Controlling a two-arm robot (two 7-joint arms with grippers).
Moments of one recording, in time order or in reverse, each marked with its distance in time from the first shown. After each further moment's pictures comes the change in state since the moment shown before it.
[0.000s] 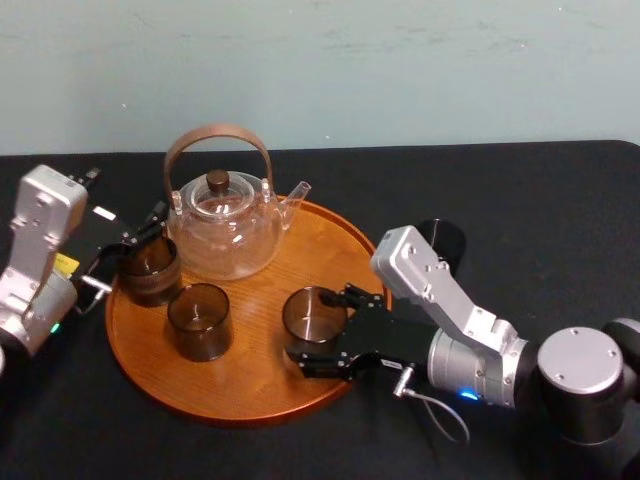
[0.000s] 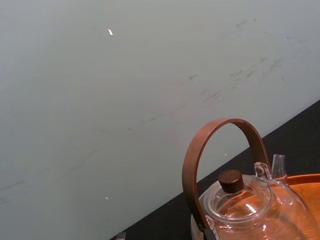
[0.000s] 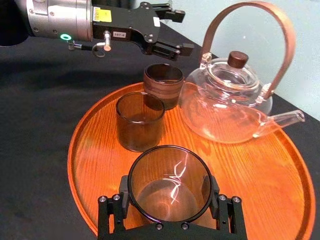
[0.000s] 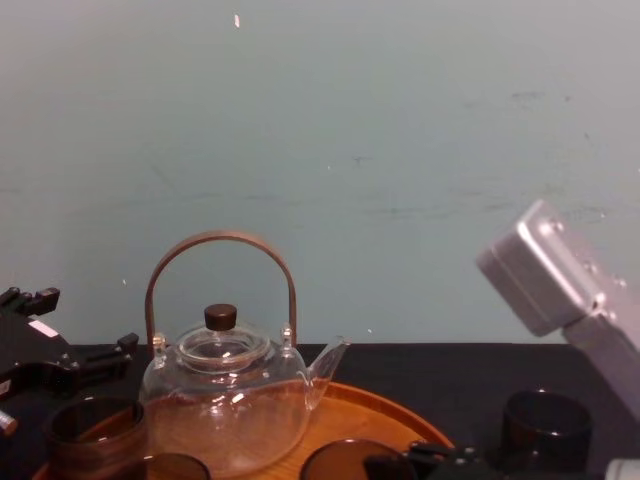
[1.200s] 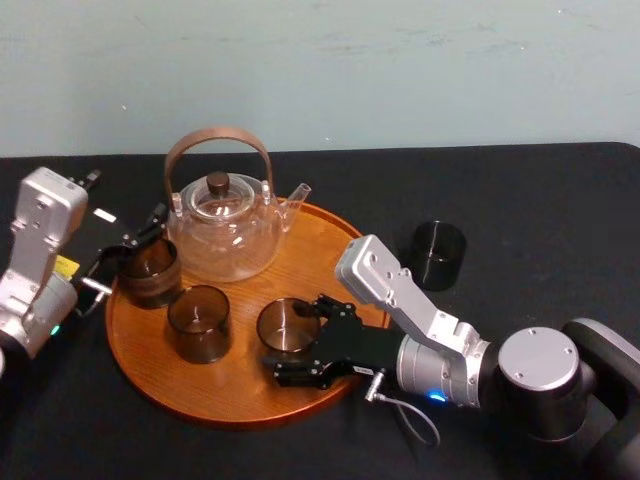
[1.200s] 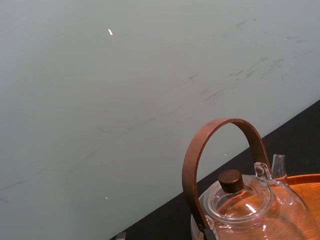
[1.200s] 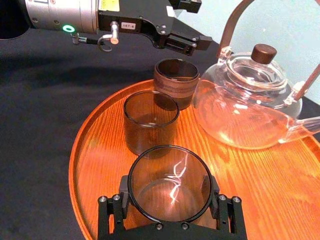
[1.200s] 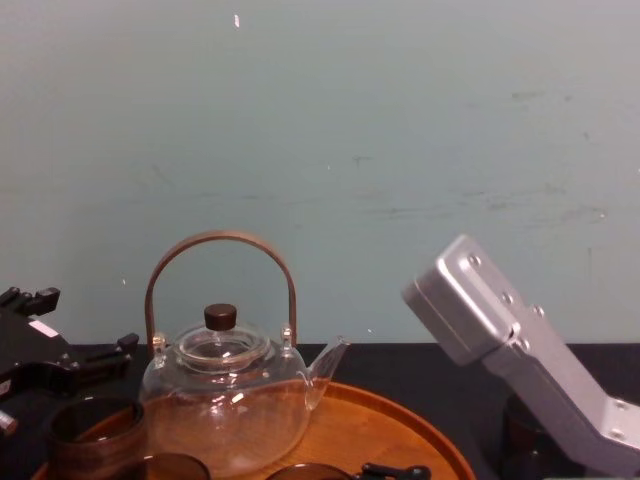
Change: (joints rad) left arm 0.000 0.000 0.000 0.000 0.000 0.000 0.000; right arm 0.060 -0.069 -0.053 0.105 -0.025 -0.011 0.014
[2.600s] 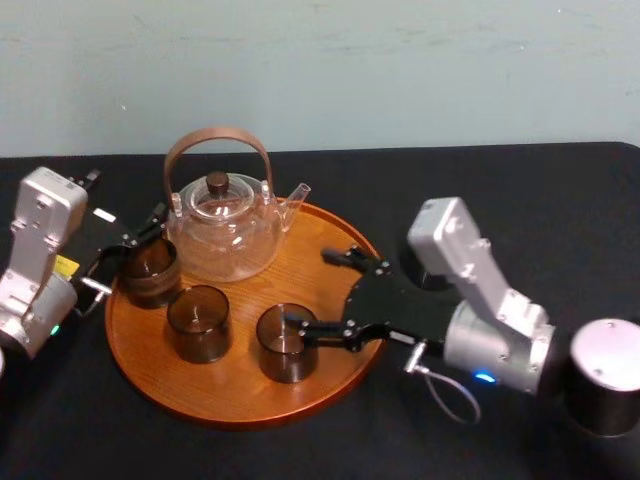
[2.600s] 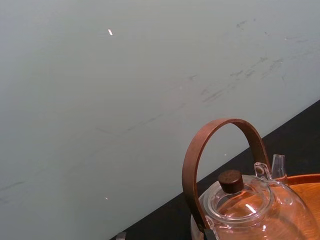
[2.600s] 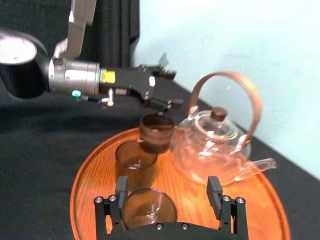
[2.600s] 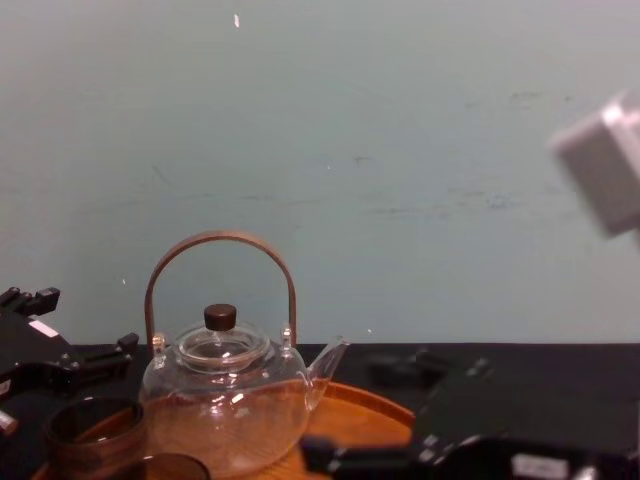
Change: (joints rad) left arm 0.000 0.000 0.000 0.000 0.000 0.000 0.000; right arm -0.085 0.083 0.104 -0.171 0.089 -0.100 -0.004
